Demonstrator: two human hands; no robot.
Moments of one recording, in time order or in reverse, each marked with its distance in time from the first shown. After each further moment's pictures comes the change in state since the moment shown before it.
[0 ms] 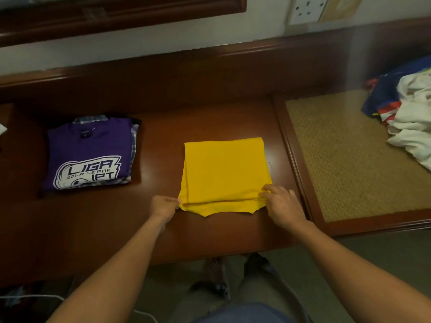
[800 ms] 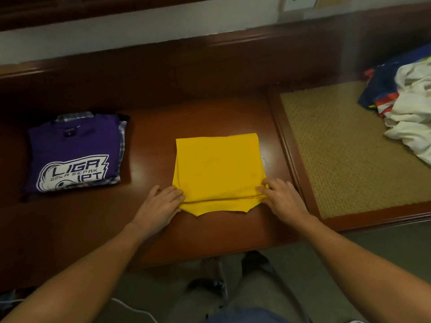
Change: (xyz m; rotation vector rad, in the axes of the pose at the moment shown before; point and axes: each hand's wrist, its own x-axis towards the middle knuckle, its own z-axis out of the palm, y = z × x) left_hand 0.014 -0.014 -0.018 1.096 -0.029 1.351; right_hand 0.006 0.032 0.014 -0.066 0.175 -0.202
